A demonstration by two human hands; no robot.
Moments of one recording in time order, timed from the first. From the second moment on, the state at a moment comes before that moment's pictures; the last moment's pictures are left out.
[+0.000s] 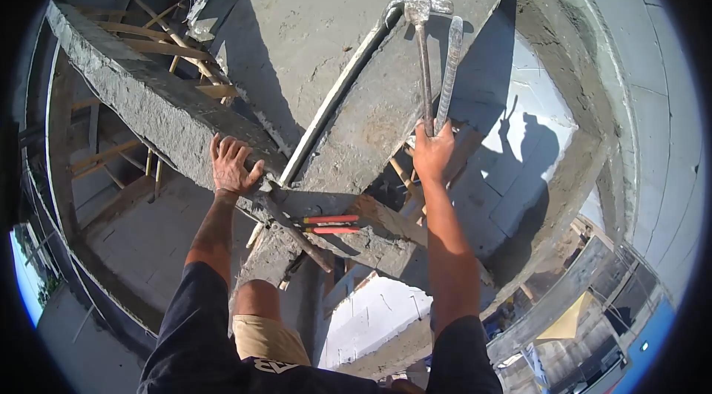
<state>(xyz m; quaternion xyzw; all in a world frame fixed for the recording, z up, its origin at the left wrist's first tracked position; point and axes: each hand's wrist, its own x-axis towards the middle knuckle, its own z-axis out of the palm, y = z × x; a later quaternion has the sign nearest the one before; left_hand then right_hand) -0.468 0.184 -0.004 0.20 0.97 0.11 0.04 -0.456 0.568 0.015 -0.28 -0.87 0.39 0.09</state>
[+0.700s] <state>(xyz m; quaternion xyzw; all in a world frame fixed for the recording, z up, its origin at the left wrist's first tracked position) -0.465 0.174 -0.014 0.16 0.98 0.11 0.07 -0.570 0.595 -0.009 -0.23 -0.94 0.26 -0.01</state>
